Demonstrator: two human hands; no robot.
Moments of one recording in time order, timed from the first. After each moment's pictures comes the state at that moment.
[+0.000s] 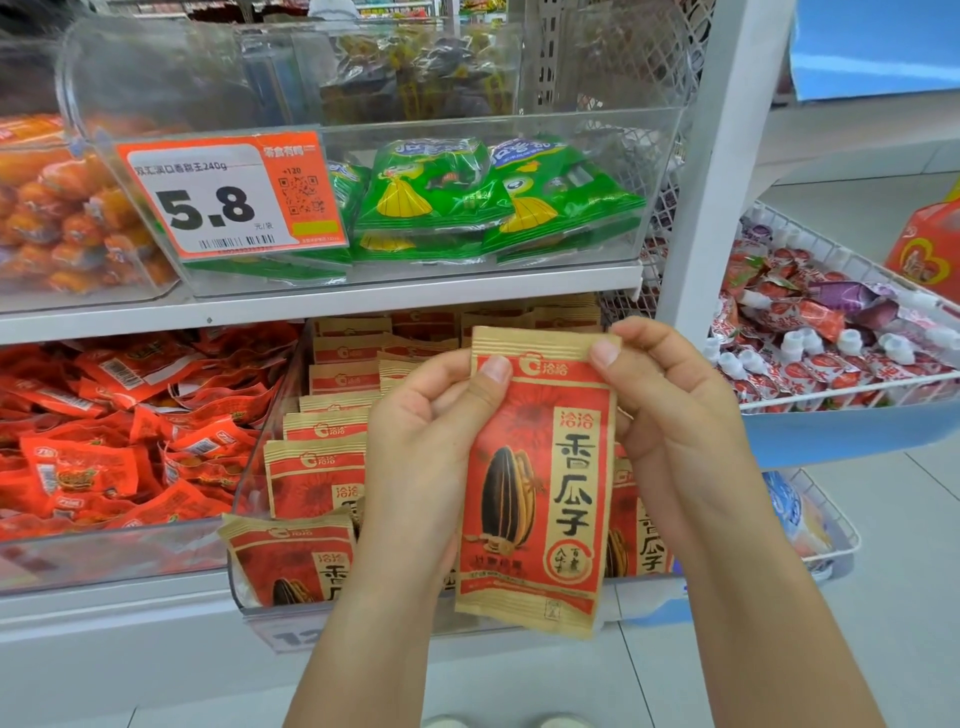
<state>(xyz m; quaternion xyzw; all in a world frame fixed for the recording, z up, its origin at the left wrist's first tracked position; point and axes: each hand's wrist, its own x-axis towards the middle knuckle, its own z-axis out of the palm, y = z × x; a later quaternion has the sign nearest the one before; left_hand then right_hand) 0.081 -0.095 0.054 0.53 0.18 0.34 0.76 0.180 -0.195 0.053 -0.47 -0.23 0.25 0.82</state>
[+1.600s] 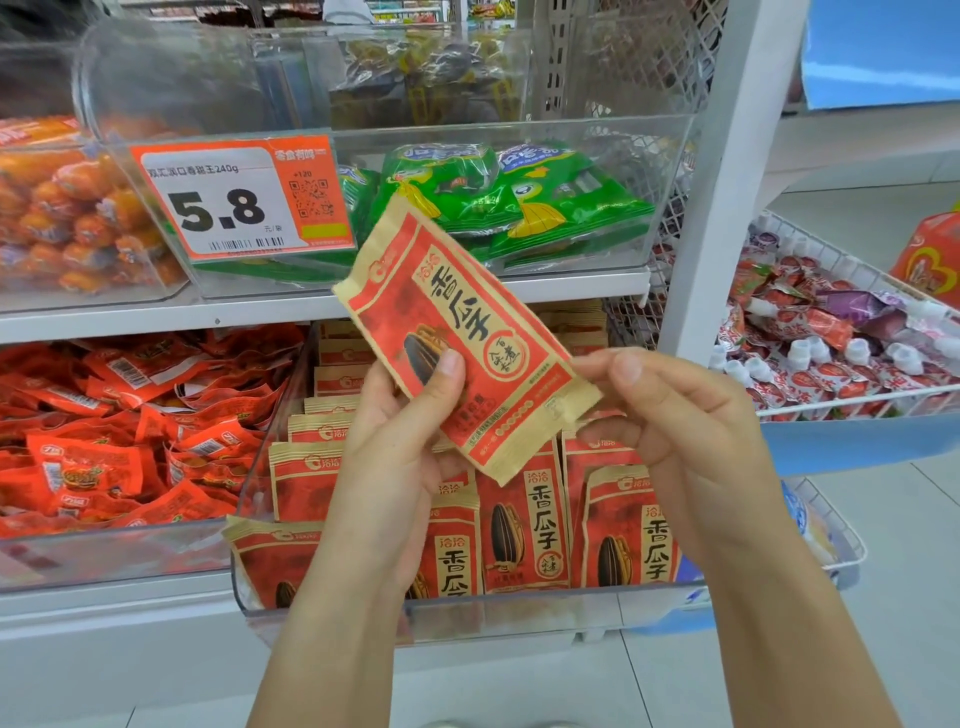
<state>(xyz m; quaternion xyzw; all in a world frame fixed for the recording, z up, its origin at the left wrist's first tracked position) 0.067 -0.073 0.047 0.56 0.15 0.32 0.75 0.179 -0.203 0.056 -0.52 -0.37 0.19 0.75</state>
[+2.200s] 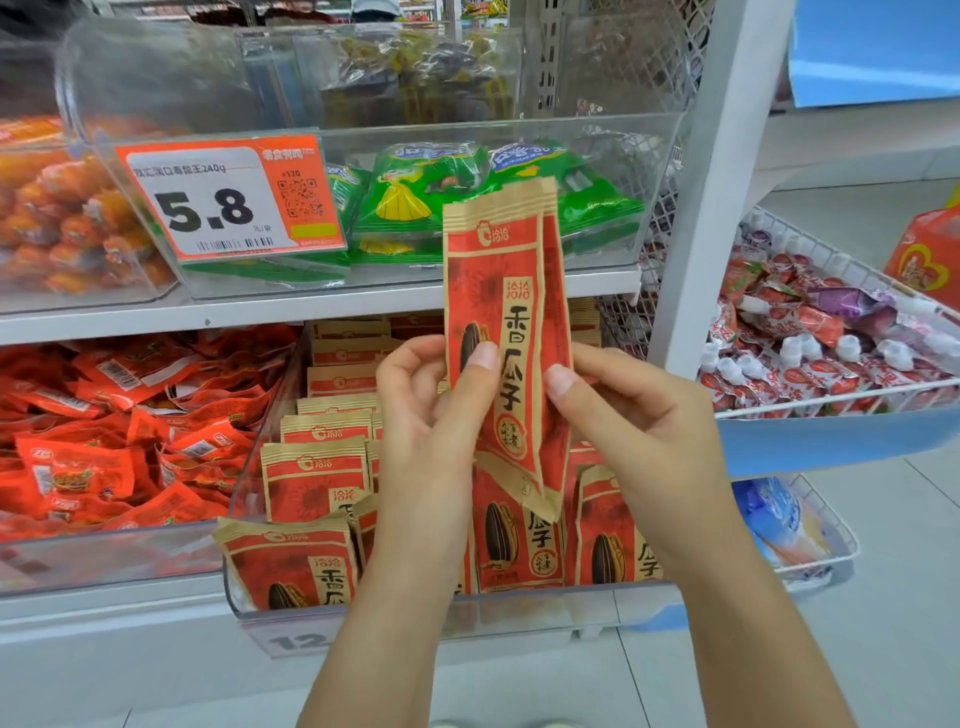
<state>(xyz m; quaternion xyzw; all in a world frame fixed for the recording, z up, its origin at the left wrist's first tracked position) 0.086 -0.099 0.045 0.54 0.17 0.40 0.72 0.168 -0.192 0.050 -0.56 -0.38 0.12 0.72</state>
